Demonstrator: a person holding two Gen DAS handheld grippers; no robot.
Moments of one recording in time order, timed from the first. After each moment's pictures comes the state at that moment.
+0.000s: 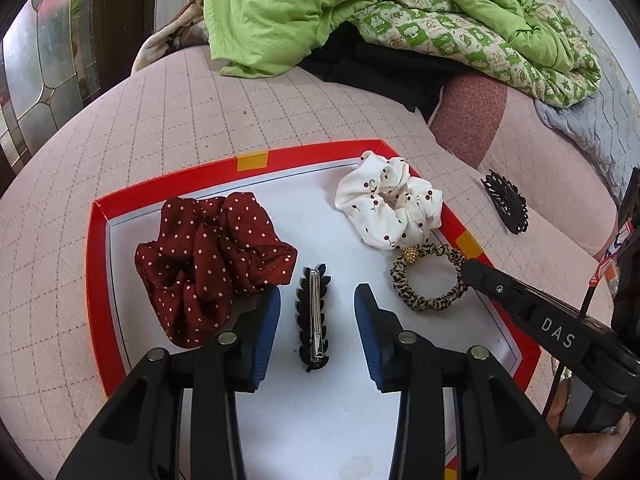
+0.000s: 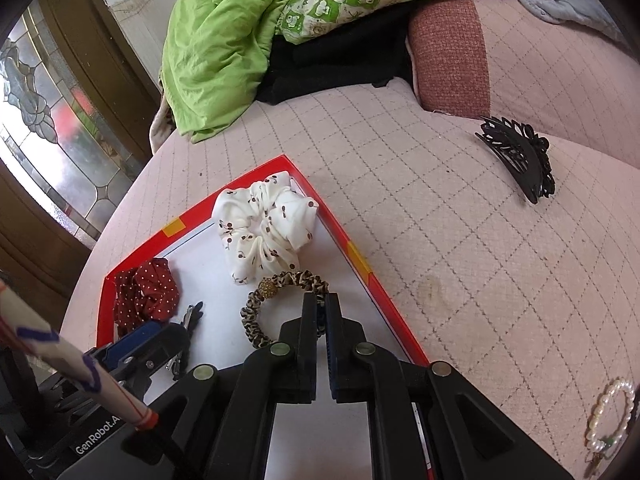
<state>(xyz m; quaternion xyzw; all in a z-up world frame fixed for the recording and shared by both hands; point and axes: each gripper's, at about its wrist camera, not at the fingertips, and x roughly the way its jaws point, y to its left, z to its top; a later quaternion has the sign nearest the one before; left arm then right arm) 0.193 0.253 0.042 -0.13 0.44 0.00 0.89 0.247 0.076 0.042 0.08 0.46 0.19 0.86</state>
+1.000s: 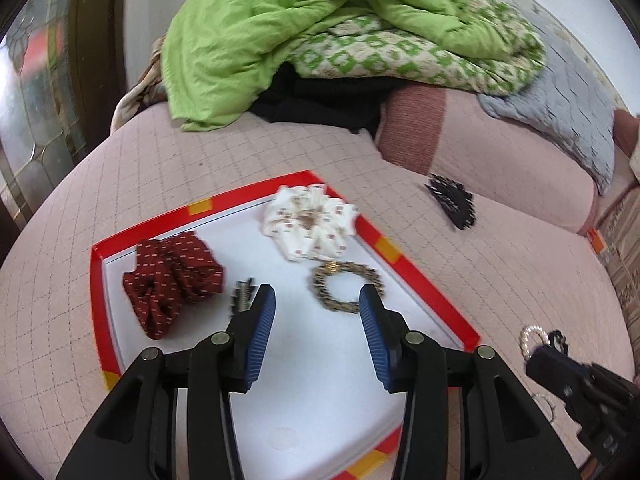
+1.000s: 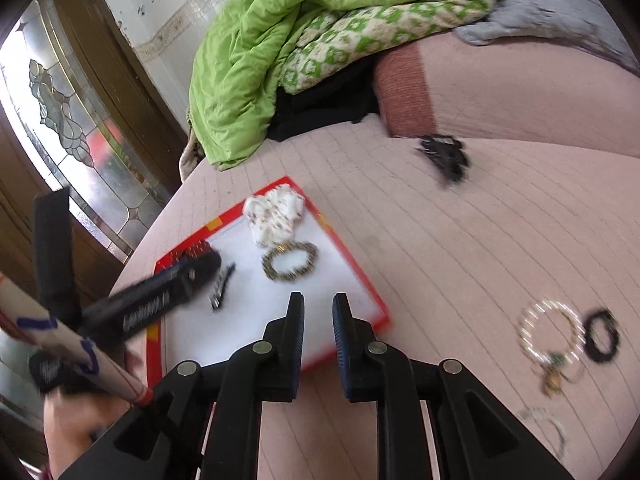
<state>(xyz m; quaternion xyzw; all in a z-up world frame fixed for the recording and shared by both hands) 0.162 0.185 0.088 -0.07 0.39 -0.03 0.92 0.124 -0.019 0.086 0.12 0.40 0.19 0.89</state>
